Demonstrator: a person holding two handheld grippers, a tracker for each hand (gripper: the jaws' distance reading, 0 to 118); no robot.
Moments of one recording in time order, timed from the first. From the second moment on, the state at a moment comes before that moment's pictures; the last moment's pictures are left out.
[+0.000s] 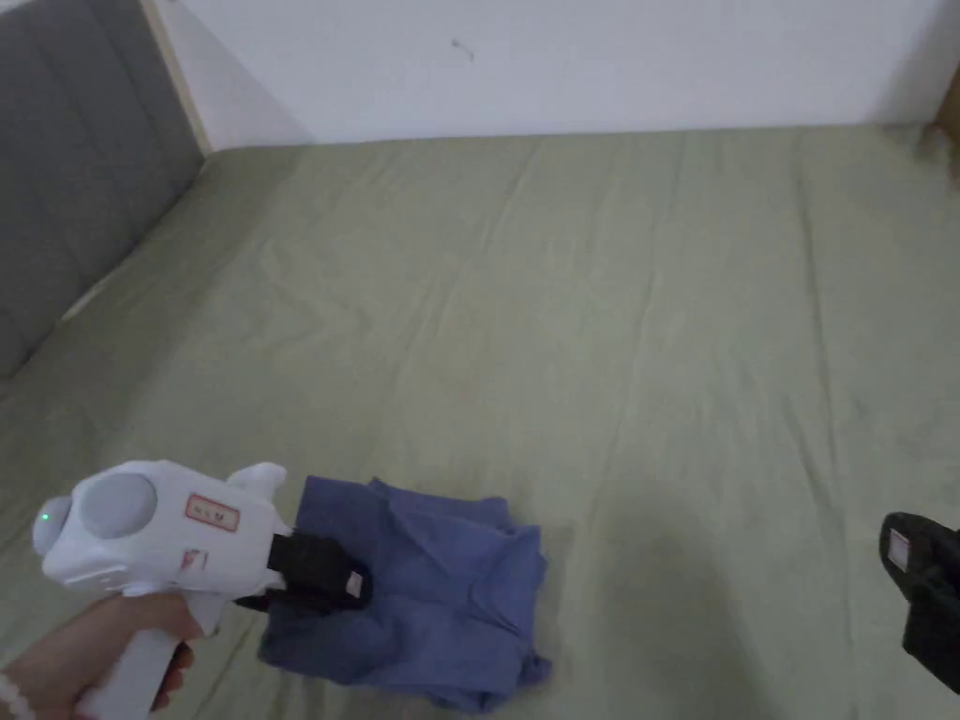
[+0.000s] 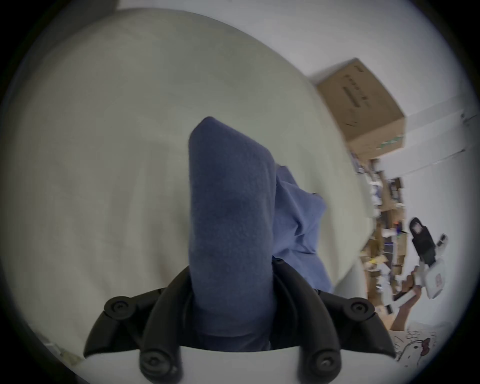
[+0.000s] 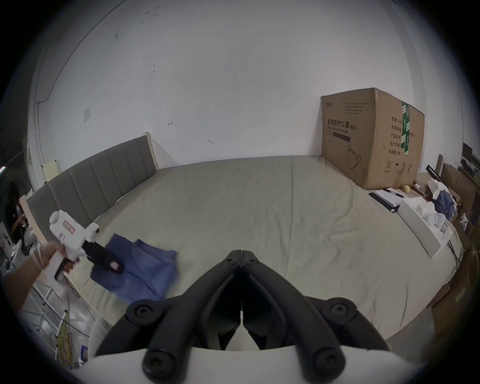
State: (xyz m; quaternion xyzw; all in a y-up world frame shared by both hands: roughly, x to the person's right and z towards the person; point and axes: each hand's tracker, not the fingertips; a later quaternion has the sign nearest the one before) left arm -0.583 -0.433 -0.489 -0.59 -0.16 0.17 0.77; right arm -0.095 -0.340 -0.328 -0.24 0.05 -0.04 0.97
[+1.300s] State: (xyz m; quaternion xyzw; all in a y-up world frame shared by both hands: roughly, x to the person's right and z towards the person) left arm -0.527 -0.273 -0.379 -0.20 0.07 0.02 0.98; right arm -0.121 -0.324 -0.342 -0.25 0.11 0.01 0.96
